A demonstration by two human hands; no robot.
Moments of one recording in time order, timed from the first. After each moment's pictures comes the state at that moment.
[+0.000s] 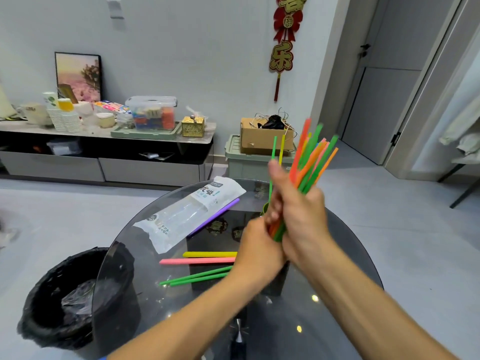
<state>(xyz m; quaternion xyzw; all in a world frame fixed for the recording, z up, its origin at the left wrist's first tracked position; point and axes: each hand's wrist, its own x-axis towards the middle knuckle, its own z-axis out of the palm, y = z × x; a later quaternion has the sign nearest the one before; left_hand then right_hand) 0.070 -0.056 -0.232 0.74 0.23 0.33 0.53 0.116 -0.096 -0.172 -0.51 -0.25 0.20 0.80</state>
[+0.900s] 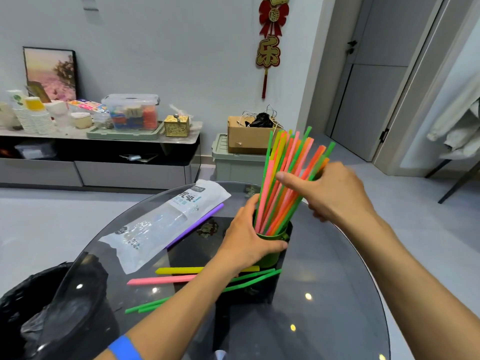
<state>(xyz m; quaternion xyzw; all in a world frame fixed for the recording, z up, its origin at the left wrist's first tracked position) 0.133 0.005 -0.270 0.82 0.22 0.24 0.47 0.248 -0.110 -0.165 -0.86 -0.33 -0.08 0.37</state>
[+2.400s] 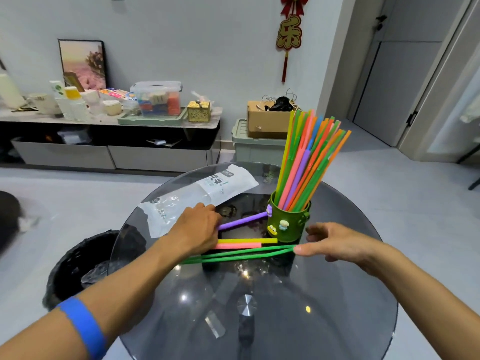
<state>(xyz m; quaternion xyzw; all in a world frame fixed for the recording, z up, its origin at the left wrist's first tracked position) 0.015 0.070 -0.281 0.97 0.24 0.05 -0.01 0.215 -0.162 -0.253 -0.81 -0.33 0.39 0.29</state>
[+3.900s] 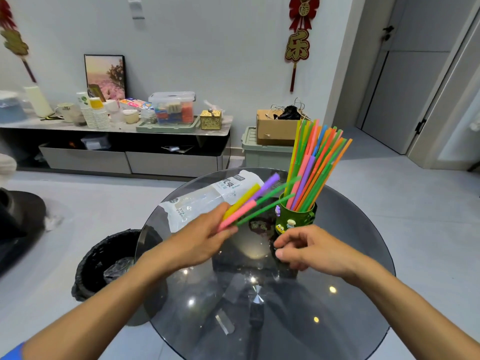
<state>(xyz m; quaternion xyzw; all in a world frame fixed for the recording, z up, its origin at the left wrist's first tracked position) -0.051 0.015 -0.228 0.93 0.19 0.15 0.29 0.142 -0.160 -0.235 -0.73 -0.45 0.37 0.36</state>
